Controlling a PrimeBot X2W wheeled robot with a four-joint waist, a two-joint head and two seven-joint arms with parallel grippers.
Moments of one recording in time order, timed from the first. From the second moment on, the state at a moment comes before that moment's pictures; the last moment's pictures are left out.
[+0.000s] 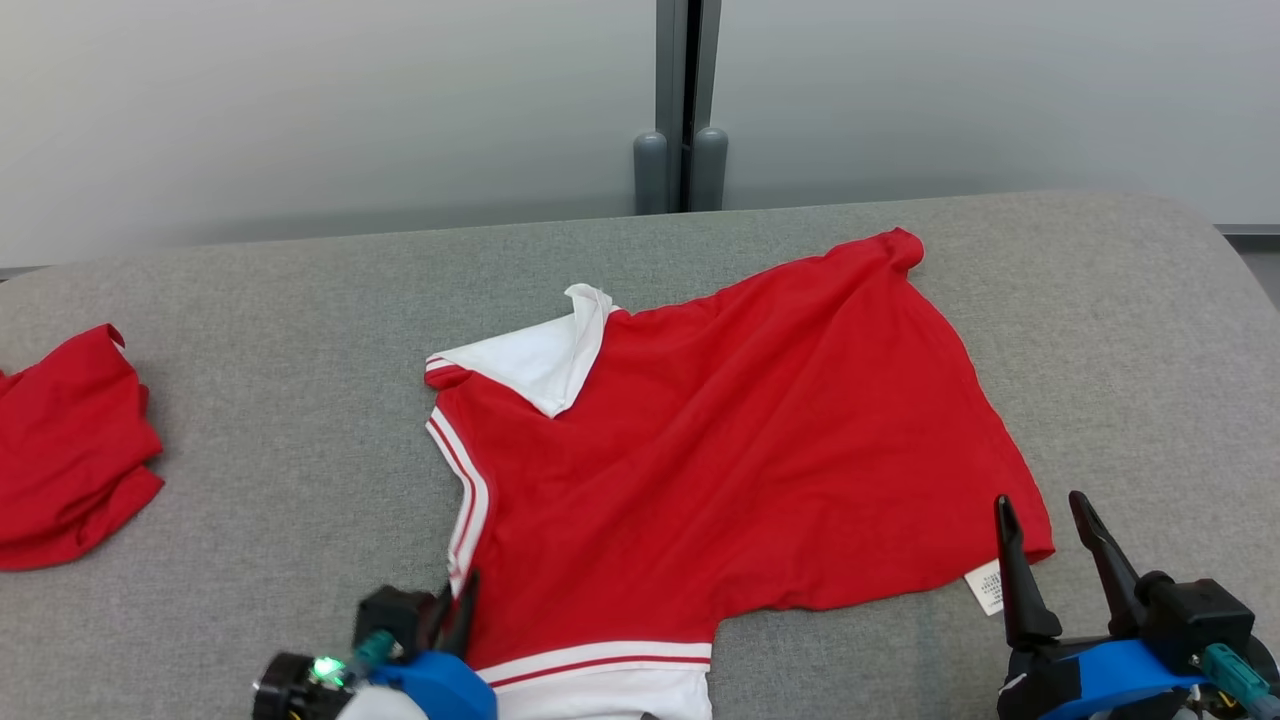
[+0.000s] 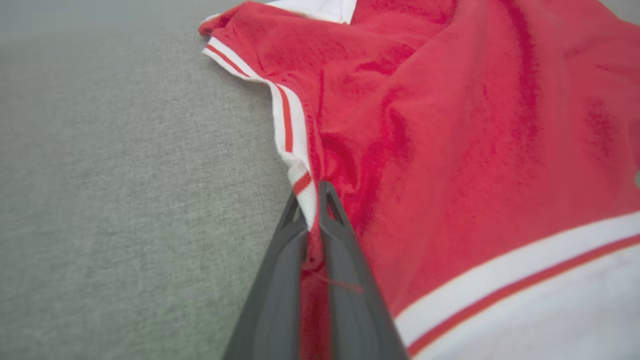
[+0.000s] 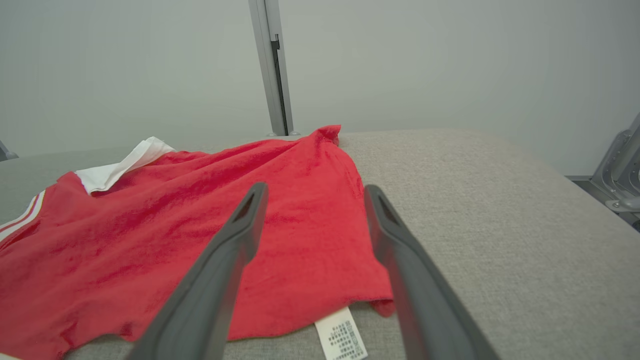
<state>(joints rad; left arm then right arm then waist) -0.20 0.07 -0.24 0.75 -0.10 -0.13 -0.18 -0.02 -0.05 -0.07 0.22 0.12 0.13 -0.23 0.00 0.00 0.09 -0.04</state>
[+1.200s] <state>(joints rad) -0.17 0.12 -0.03 0.32 -0.14 -0.07 -0.26 -0.04 -0.05 -0.11 0.28 0.11 0.13 -0.26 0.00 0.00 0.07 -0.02</state>
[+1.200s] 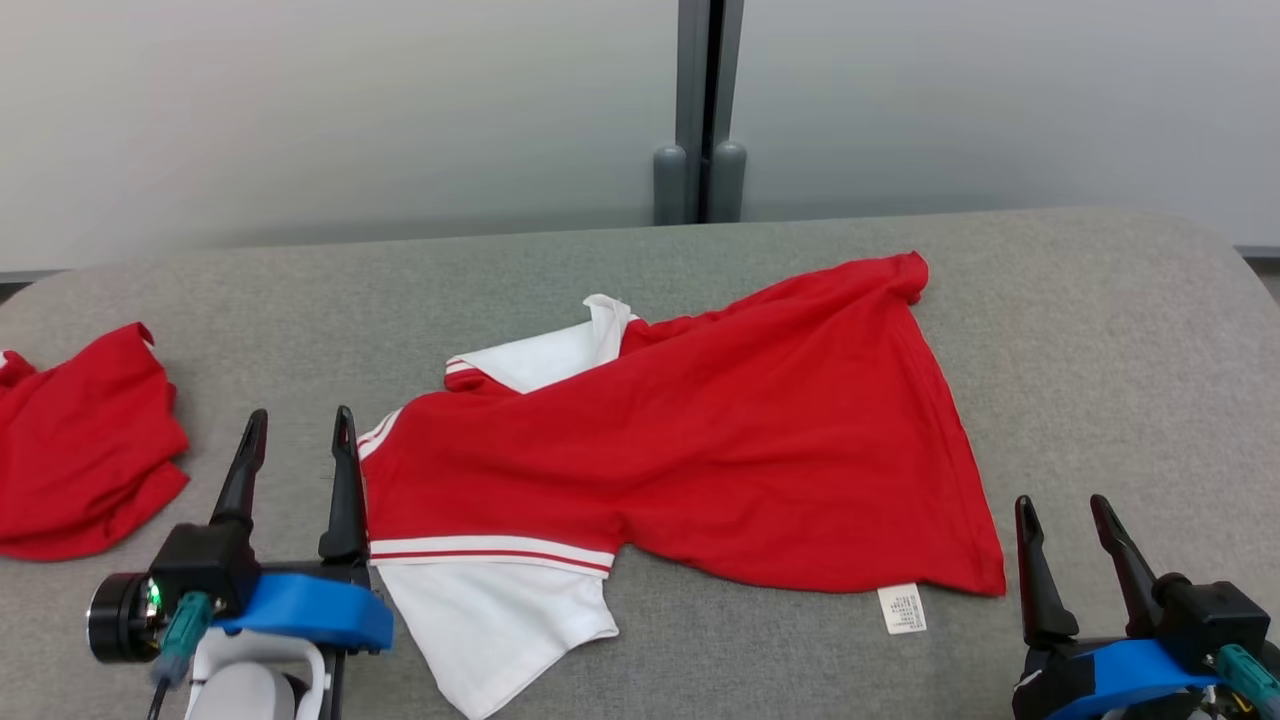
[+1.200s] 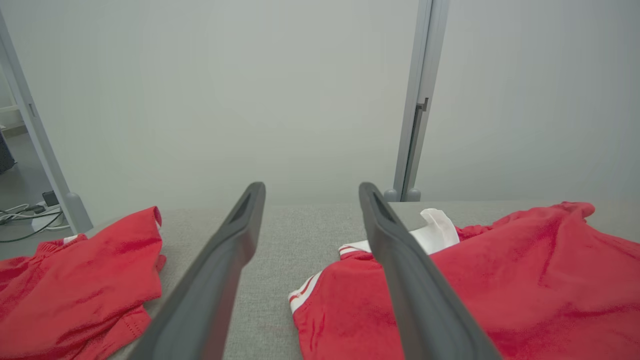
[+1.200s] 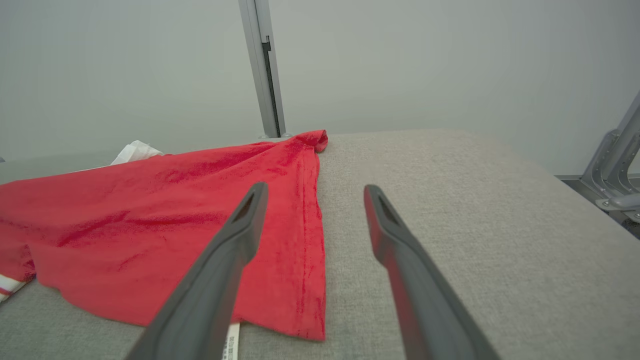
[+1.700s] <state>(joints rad) 0.02 0.07 0.01 0.19 -0.09 -0.09 -0.26 0.04 -0.05 -0.03 0.17 0.13 0.13 -0.26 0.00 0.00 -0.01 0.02</state>
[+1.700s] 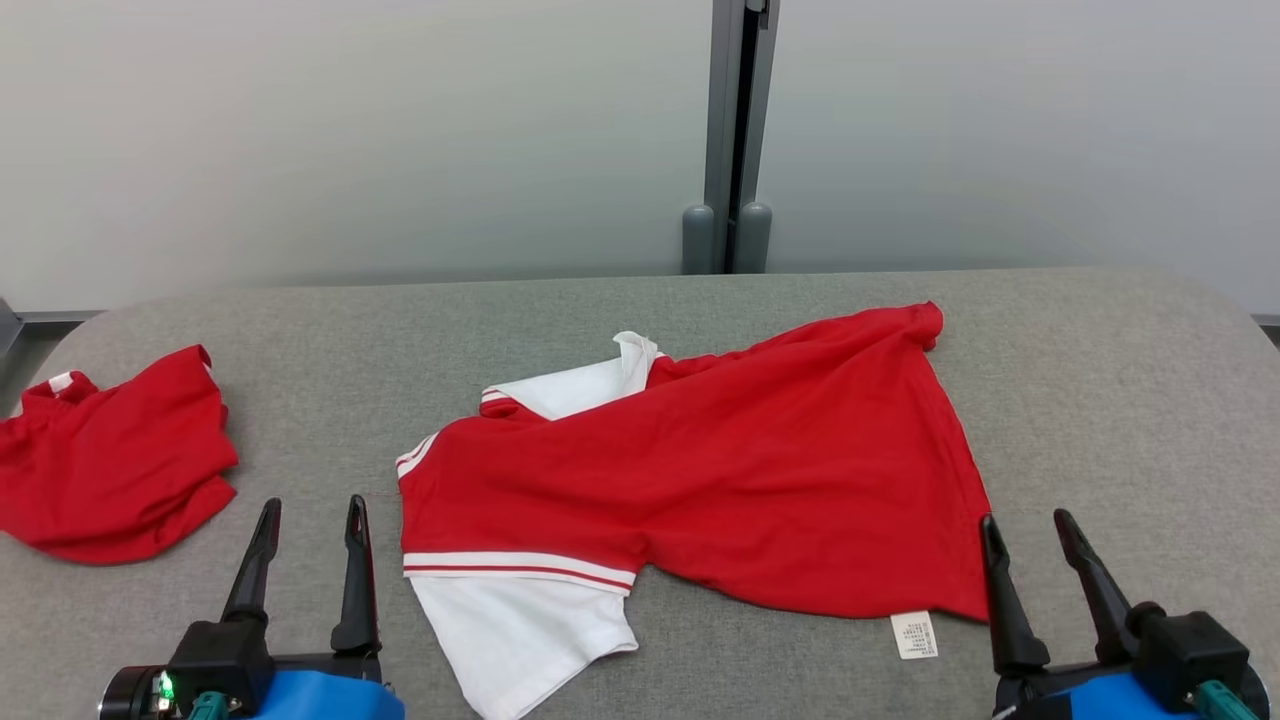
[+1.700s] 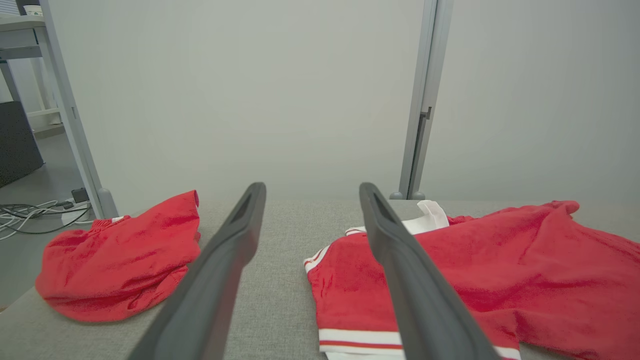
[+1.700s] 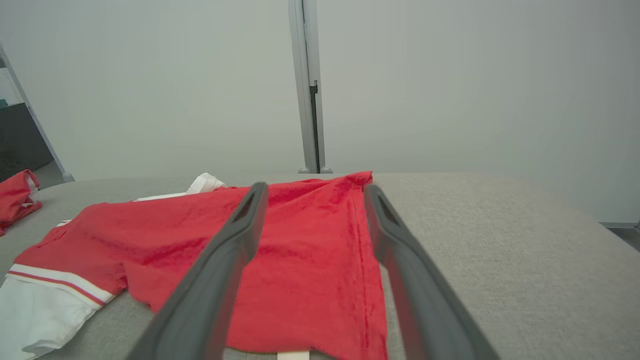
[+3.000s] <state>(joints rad) 0.04 0.05 -0.03 0.32 -0.11 -0.11 -0.26 0.05 -0.05 -0.12 0.31 0.12 0.13 -0.24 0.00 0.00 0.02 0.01</state>
